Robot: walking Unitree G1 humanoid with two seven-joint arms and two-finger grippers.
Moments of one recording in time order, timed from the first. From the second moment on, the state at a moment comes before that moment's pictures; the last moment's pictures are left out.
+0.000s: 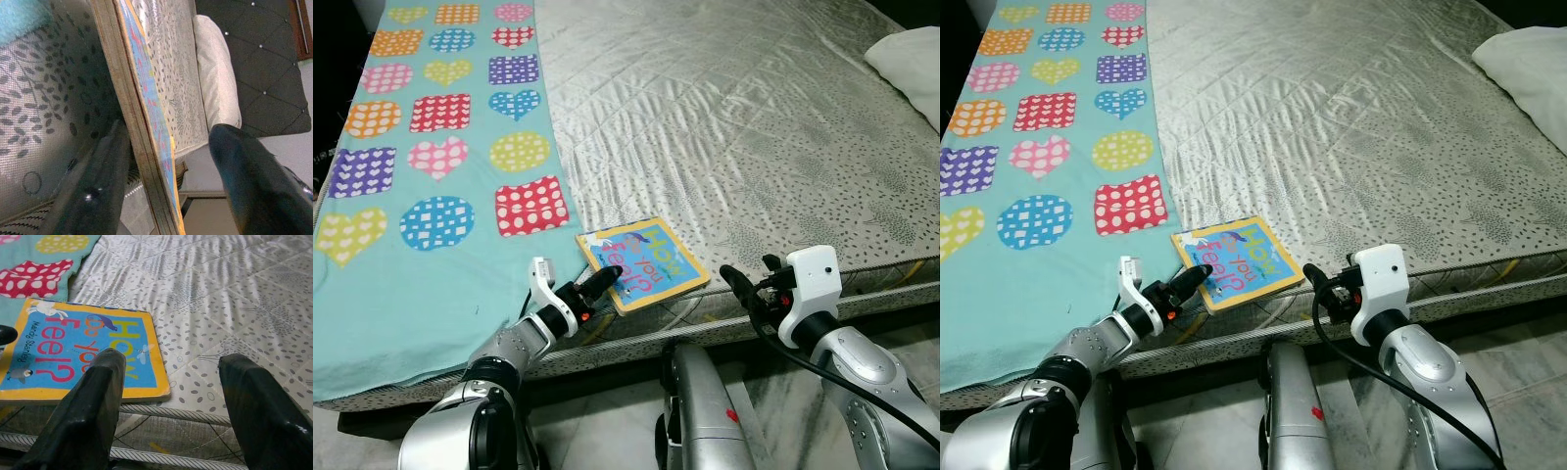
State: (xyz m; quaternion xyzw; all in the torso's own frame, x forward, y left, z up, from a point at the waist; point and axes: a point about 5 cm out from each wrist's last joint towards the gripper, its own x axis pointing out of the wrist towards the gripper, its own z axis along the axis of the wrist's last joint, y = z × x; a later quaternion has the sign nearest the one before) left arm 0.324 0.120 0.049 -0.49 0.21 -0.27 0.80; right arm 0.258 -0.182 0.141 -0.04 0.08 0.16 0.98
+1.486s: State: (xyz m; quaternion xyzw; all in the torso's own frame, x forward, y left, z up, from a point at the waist) left arm 0.342 0.162 0.080 -0.28 0.09 -0.21 0.93; right arm 0.264 -0.157 0.142 0.04 0.07 0.22 0.97
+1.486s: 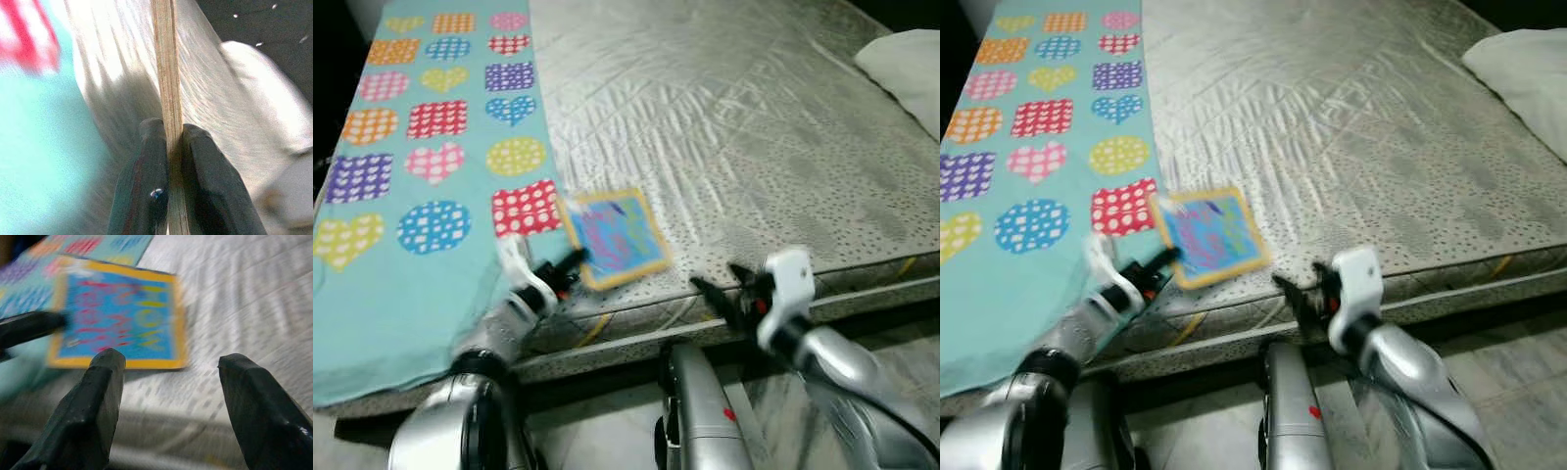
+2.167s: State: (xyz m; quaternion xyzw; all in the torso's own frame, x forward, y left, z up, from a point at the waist) left arm 0.286 0.190 0.115 -0.01 -0.04 -0.08 1.00; right arm 0.304 -0.147 0.134 0.10 0.07 0.09 0.99
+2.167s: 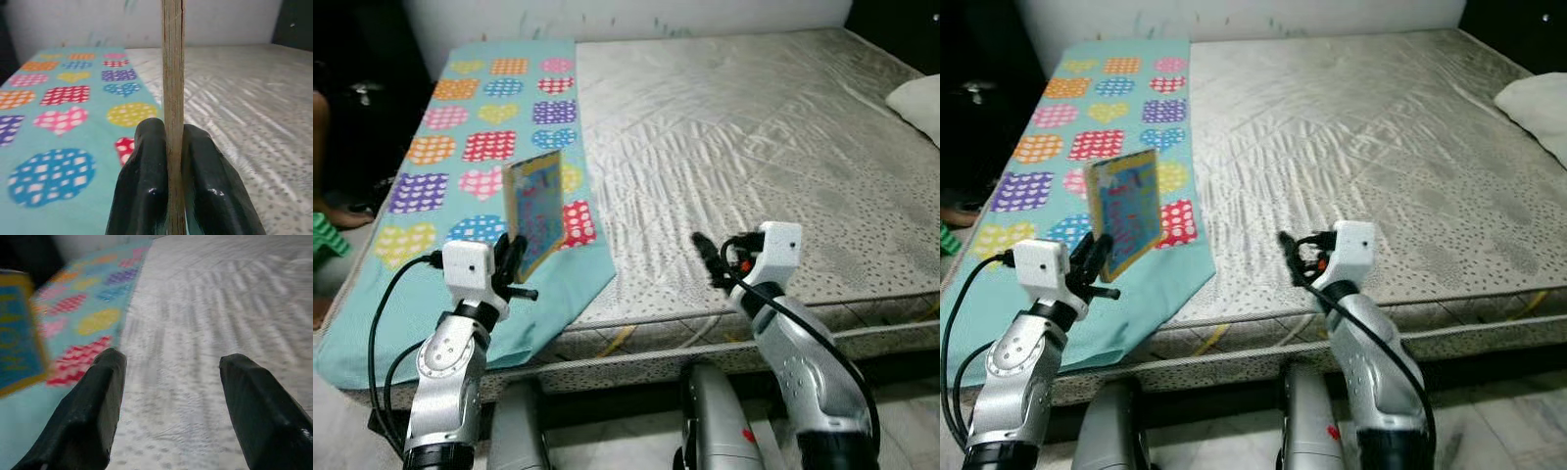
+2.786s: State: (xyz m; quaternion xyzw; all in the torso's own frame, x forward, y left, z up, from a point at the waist) left arm 0.286 0.182 0.110 -0.02 -0.03 -0.06 1.00; right arm 0.329 -0.136 0.150 0.12 0.01 0.07 0.99
